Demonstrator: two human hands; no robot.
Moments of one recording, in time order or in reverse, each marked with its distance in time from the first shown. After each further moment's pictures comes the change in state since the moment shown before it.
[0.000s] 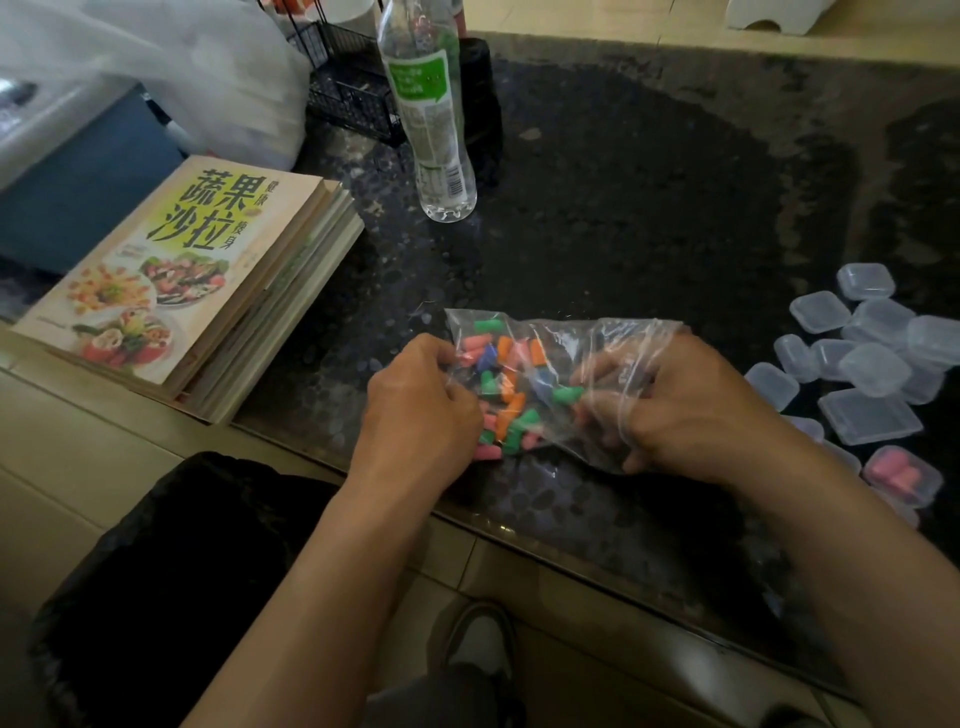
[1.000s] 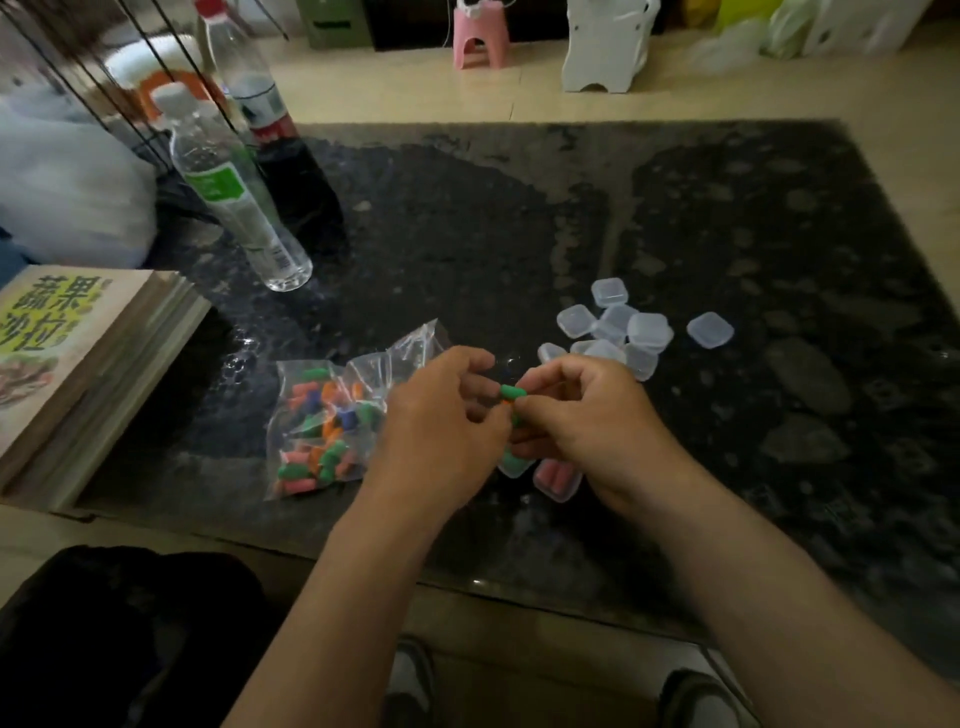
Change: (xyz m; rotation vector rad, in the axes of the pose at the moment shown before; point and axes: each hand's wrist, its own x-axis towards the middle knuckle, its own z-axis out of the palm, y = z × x) left_hand -0.080 0.096 0.097 0.060 -0.226 0.393; right_hand -0.065 0.051 -0.069 0.553 0.224 0.120
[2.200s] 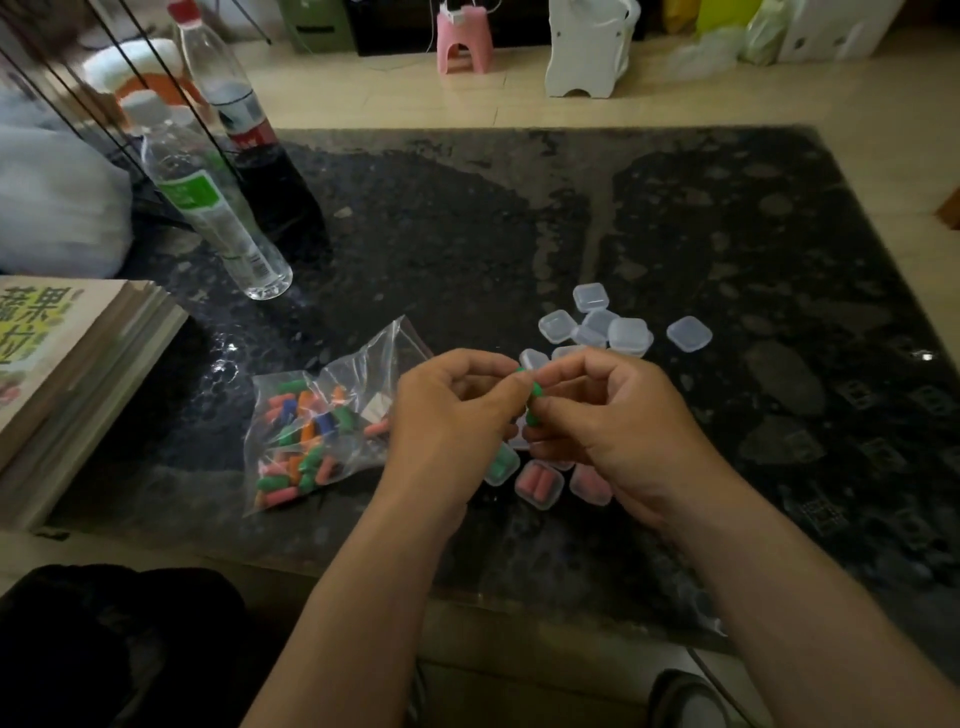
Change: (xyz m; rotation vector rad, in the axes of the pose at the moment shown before) left_hand 0.000 0.026 0.016 -0.538 0.004 -0.162; right_hand -0.015 -0.003 -0.027 0.094 0.008 -0.087
